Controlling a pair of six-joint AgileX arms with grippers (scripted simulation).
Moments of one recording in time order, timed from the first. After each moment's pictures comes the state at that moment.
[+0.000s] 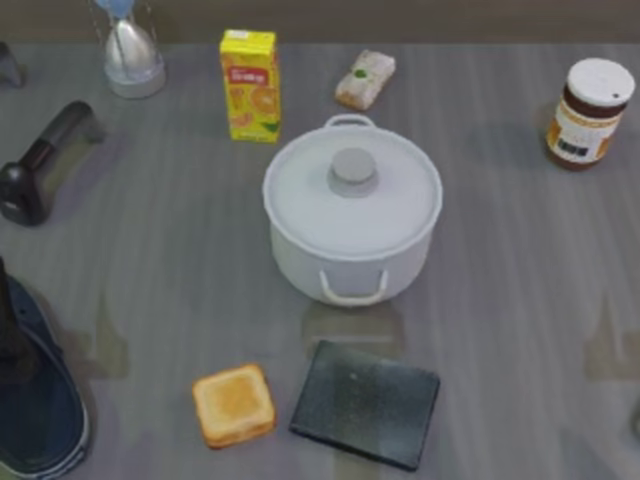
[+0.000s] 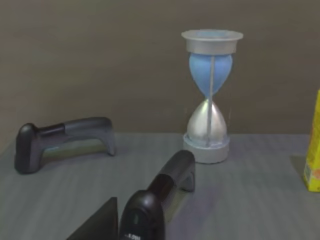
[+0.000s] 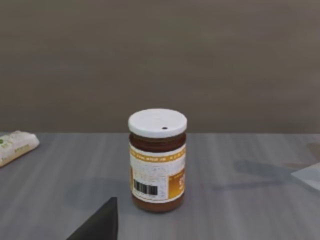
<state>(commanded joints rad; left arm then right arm) 0.00 0.00 0.00 0.00 0.00 0.00 0.00 0.00 0.00 0.00 0.00 0.00</state>
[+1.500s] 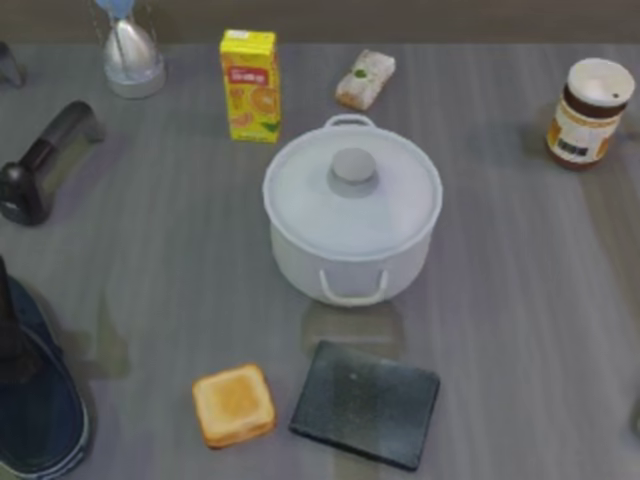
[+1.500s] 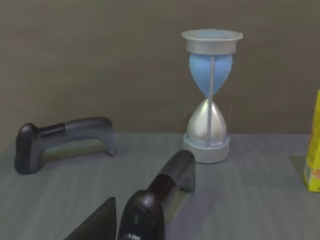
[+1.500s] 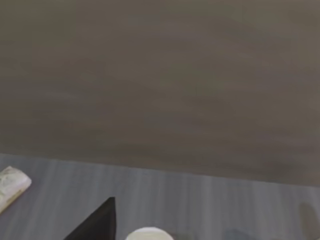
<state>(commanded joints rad) 0.00 0.00 0.00 0.00 0.00 0.00 0.01 1.37 1.58 -0.60 0.00 -0.09</state>
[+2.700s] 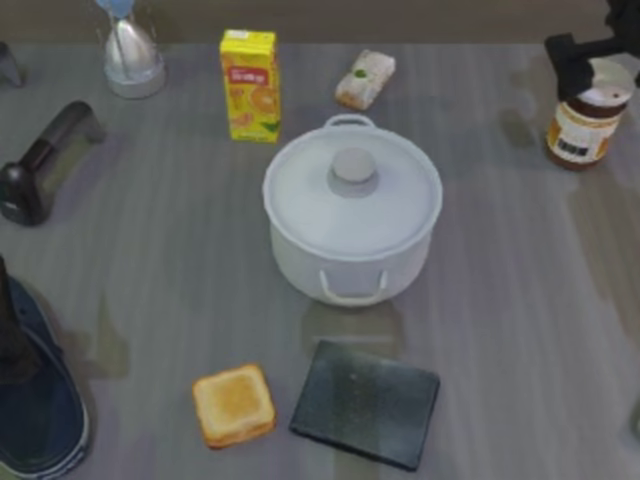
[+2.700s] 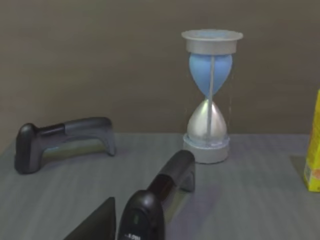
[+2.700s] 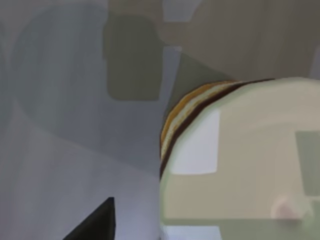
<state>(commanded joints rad) 0.00 0.00 0.00 0.00 0.00 0.00 0.03 2.49 2.38 -1.17 -0.05 -0.20</state>
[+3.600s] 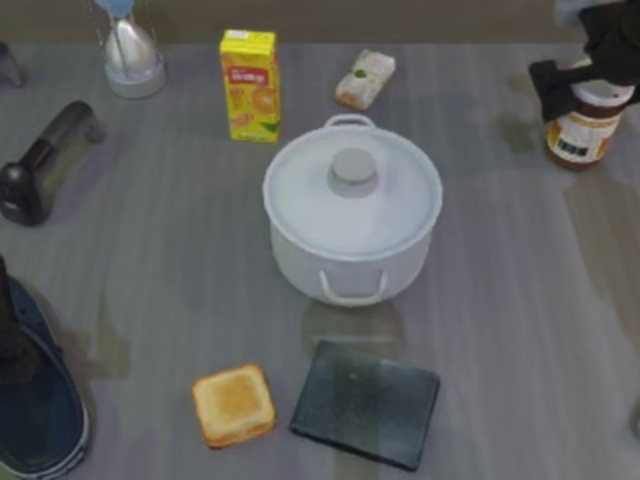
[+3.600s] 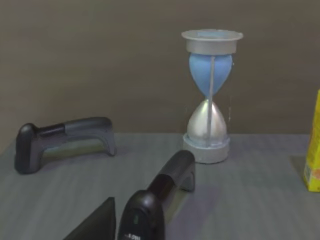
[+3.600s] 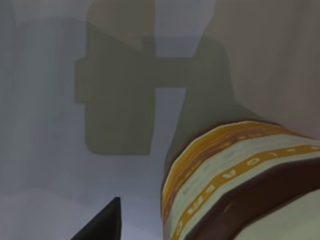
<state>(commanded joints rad) 0.00 0.00 0.00 0.00 0.00 0.00 0.04 2.57 2.34 -1.05 -0.05 -0.19</state>
